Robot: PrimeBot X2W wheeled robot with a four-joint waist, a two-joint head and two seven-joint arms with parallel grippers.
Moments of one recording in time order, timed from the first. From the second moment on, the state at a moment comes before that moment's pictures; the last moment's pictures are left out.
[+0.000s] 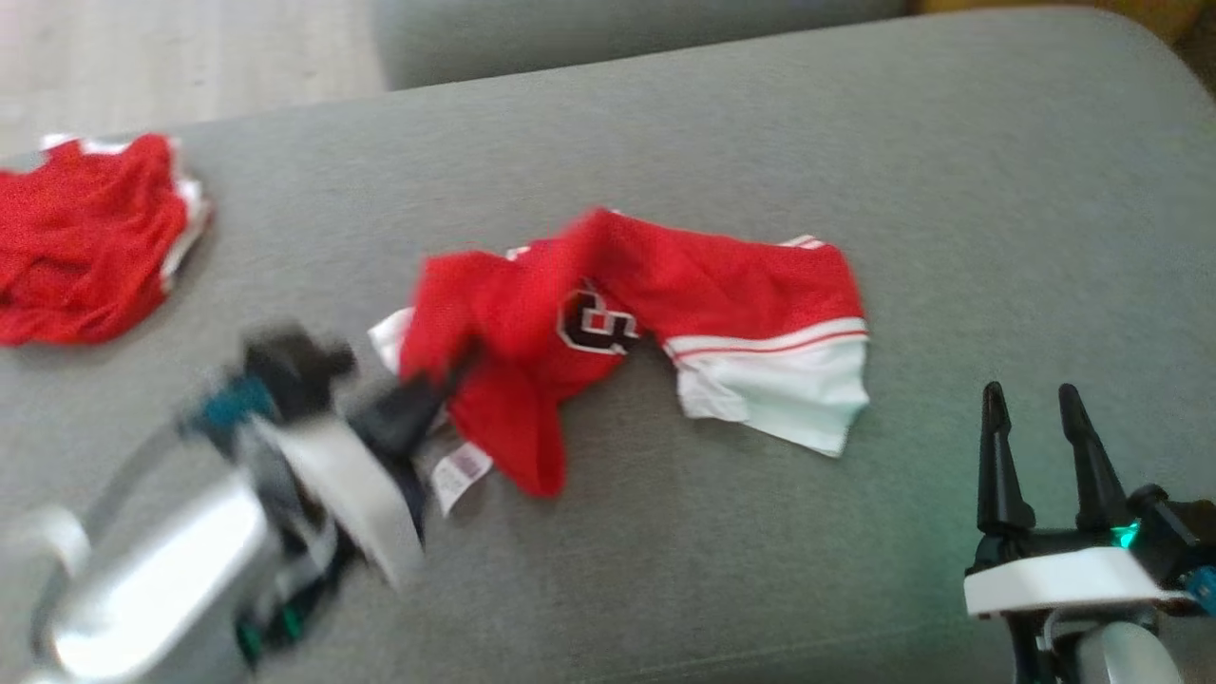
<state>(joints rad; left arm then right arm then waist) -0.50 0.61 -0.89 0.08 -0.81 -0.03 -0.11 0.03 -0.04 -0.04 0.16 0.21 0.13 -0.25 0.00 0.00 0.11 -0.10</state>
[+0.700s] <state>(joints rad) -0.22 0.46 -0.90 0.33 -0.77 0.09 -0.25 0.03 -0.05 -0.03 0.16 0.19 0.13 -0.25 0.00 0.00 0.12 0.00</state>
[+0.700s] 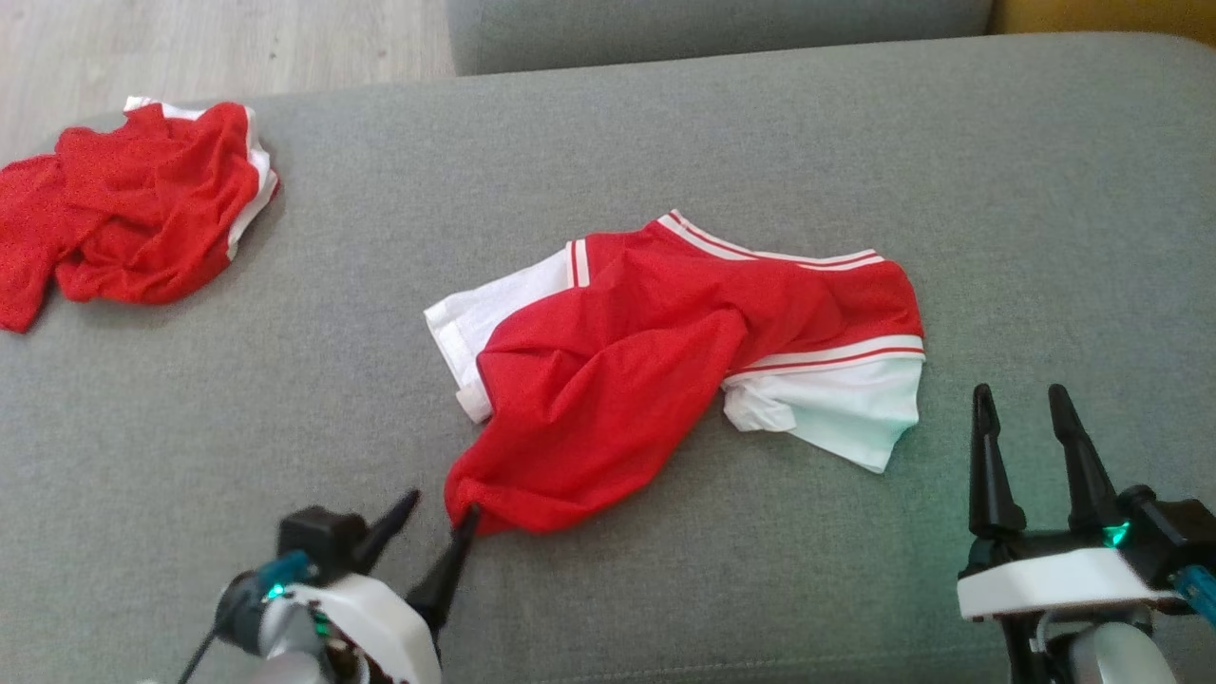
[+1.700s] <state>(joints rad) 0.14 0.10 -0.21 0.14 -0.25 0.05 -0.25 0.13 -0.05 -0.08 0.19 0.07 0.13 -0.25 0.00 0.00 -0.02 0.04</state>
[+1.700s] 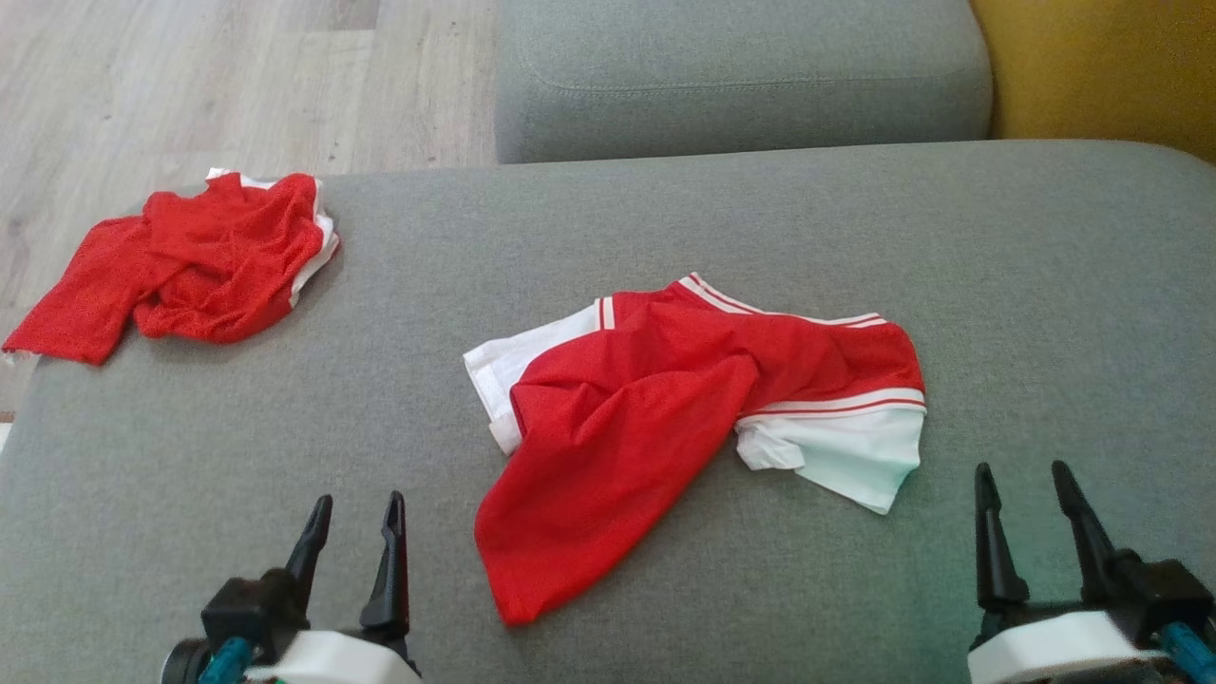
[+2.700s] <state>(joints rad) 0.14 0.06 -0.35 0.17 -0.42 0.00 0.12 -0.02 -0.05 -0.05 0.31 0.10 0.13 0.14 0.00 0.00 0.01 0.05</state>
